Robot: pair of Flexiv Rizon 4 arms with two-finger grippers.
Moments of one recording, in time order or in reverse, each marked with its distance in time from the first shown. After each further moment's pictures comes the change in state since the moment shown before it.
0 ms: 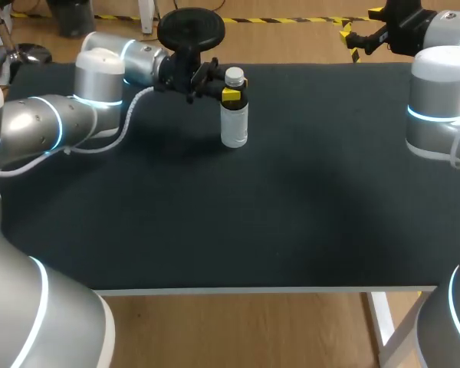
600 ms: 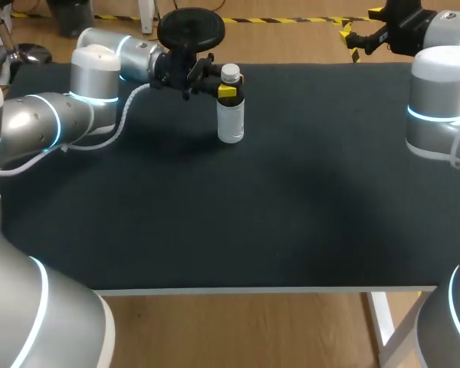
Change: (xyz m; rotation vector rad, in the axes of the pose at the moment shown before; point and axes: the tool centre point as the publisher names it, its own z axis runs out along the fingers) left arm -0.003 -0.003 -0.010 -0.007 -0.008 0.016; right arm 0.000 0.000 0.000 0.000 0.000 0.000
